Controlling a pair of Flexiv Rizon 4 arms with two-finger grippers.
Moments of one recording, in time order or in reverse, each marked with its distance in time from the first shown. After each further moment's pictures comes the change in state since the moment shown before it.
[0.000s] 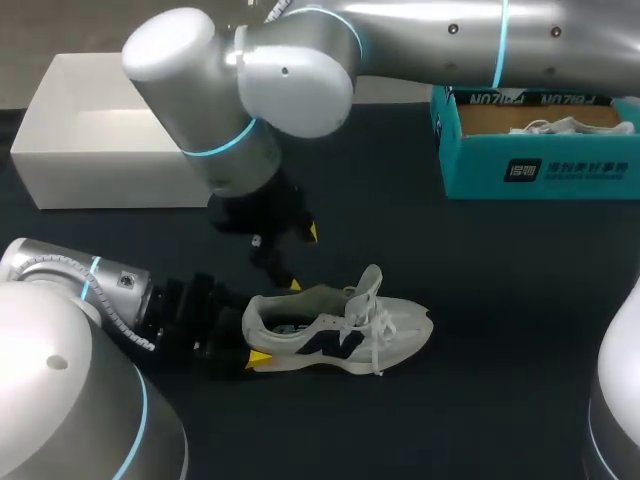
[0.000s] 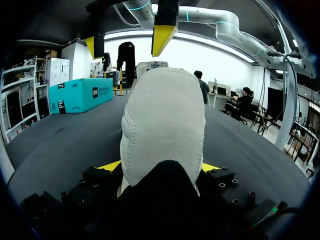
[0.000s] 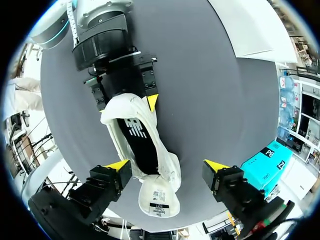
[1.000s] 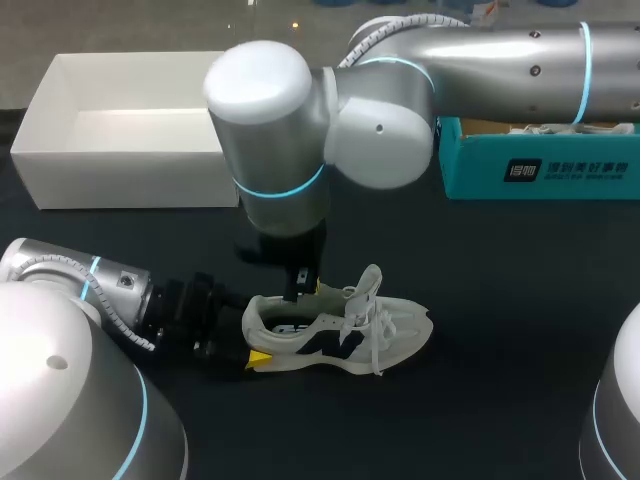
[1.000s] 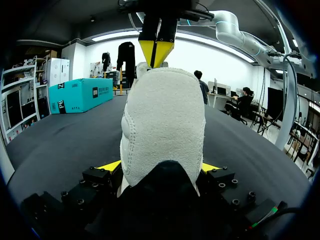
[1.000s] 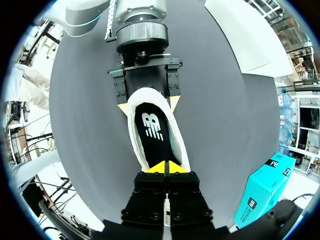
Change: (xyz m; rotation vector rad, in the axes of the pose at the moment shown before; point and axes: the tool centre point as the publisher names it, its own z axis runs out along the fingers) left arm 0.000 0.000 0.000 0.000 0.000 0.000; right arm 0.033 -0.017 0.023 -0.209 -0.017 -0.064
